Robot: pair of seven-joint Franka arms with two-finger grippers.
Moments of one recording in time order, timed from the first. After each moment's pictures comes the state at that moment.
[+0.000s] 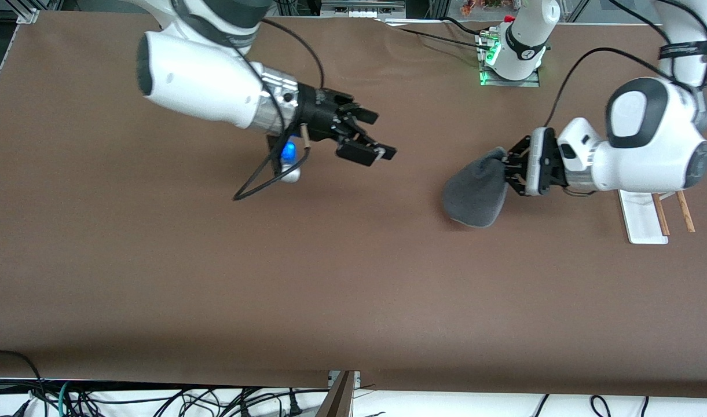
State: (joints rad) left arm 0.14 0.24 -0.20 -1.75 -0.43 1.60 1.58; right arm 0.44 0.42 0.14 -1.25 0.84 2.01 1.32
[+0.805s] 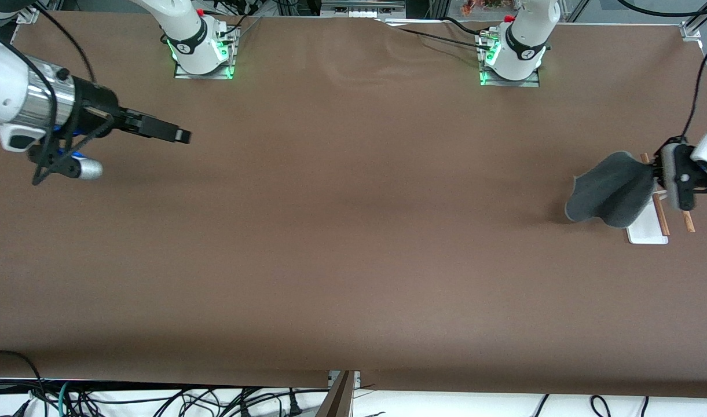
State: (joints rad) left arm 0.45 0.35 -0.15 -1.52 0.08 1.41 1.52; right arm 0.35 0.19 -0.24 -1.34 0.35 1.35 0.38
